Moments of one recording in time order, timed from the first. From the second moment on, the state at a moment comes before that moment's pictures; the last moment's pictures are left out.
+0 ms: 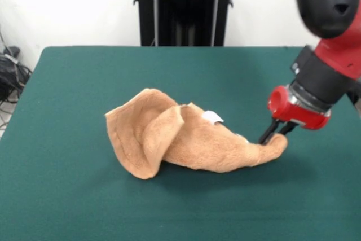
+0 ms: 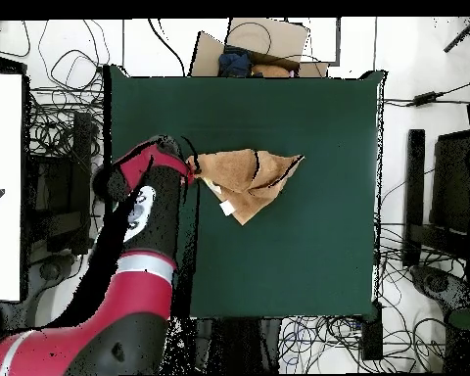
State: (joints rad) arm 0.30 -0.23 -0.23 1.11 -0.37 0.71 2.09
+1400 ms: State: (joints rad) arm 0.52 -0.13 -0.46 1.23 -0.33 0.33 2.11
